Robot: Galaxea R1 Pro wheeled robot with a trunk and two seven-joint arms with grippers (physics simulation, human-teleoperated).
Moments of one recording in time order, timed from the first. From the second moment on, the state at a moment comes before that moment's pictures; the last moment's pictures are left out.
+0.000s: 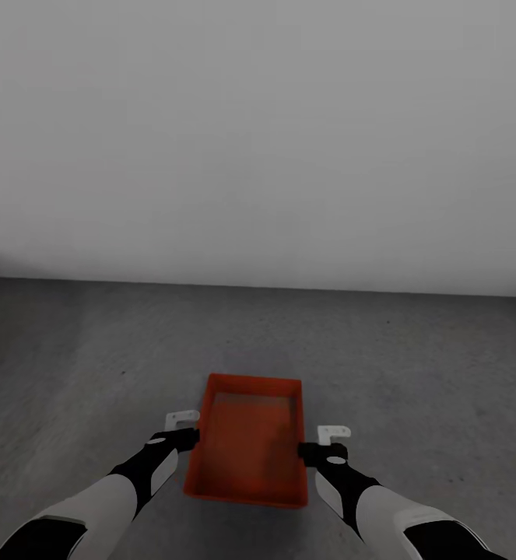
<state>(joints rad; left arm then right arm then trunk) -0.76 -0.05 -0.10 -0.18 0.20 0.06 0.15 -0.76 0.15 0.09 -0.06 -0.07 -0.08 -0.22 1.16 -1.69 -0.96</state>
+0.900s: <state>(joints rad) -0.76 -0.05 -0.10 -0.18 0.20 0.06 0.15 -0.76 0.14 0.09 -0.06 -0.07 -0.08 -0.22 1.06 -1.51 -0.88</state>
